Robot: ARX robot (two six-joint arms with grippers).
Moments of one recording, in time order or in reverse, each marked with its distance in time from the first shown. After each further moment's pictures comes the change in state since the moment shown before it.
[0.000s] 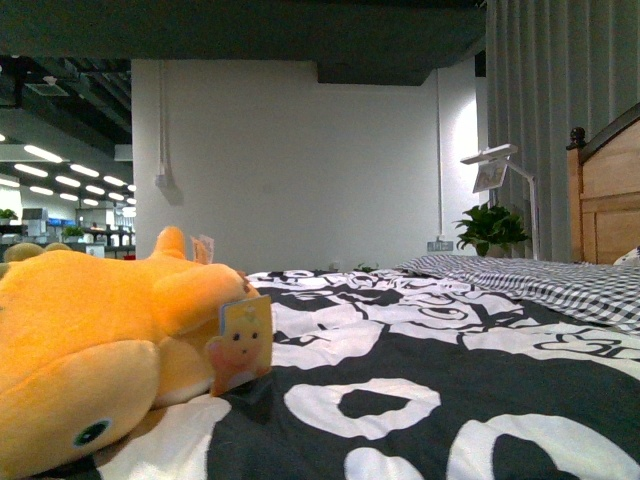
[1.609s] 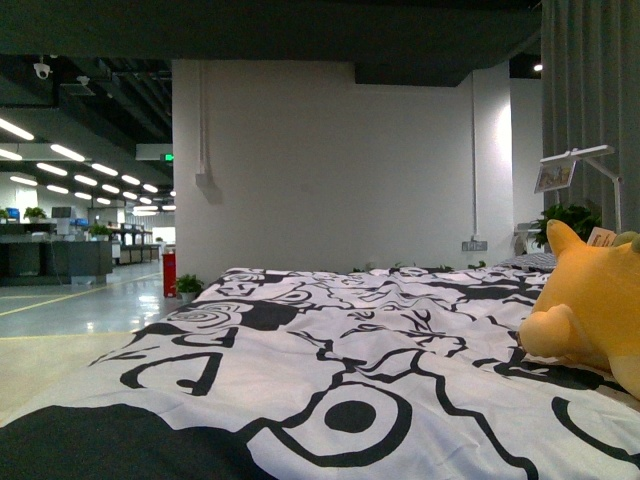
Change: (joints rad) left arm 0.001 0.000 0.000 0.002 -0.002 0.000; right arm 0.104 0.530 0.121 0.465 0.219 0.108
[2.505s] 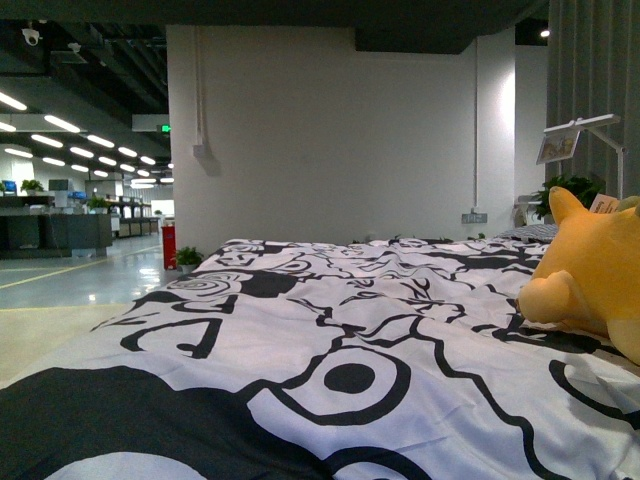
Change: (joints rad) left arm 0.000 0.000 0.000 0.000 0.000 0.000; right arm -0.003 0.826 0.458 0.587 0.066 -0.241
